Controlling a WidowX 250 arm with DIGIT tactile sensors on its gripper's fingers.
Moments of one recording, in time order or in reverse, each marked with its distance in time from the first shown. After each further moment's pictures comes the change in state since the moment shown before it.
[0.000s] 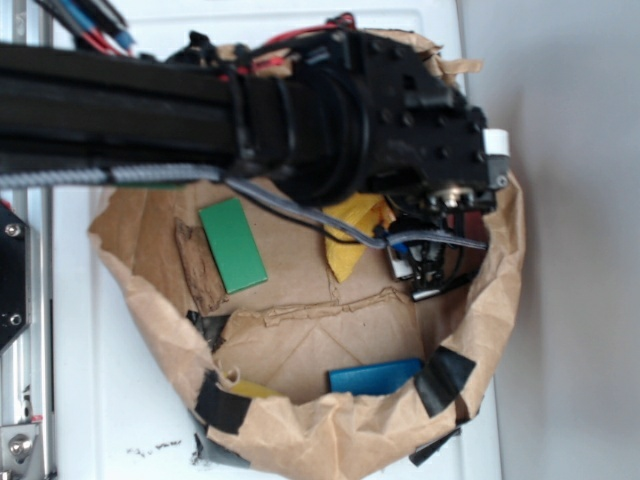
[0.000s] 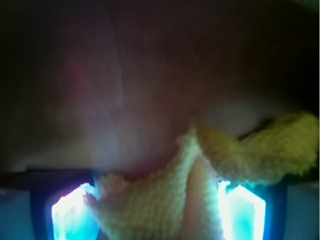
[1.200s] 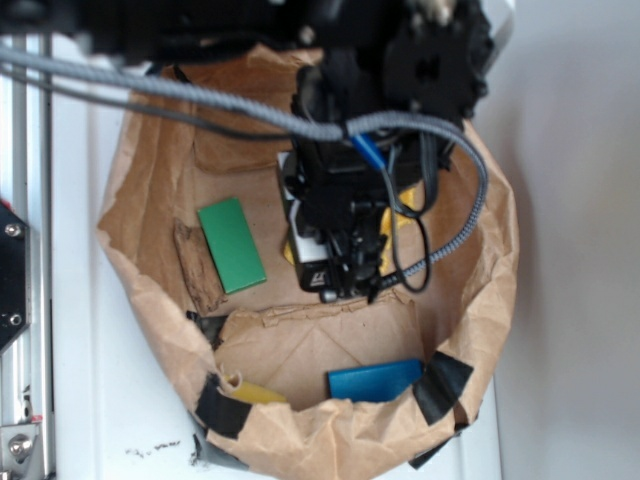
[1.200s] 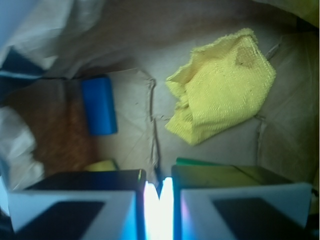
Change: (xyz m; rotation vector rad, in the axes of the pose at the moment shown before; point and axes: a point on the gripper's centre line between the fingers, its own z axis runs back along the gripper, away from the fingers) arm -0.065 -0.002 0.138 -0.365 0.242 -0.093
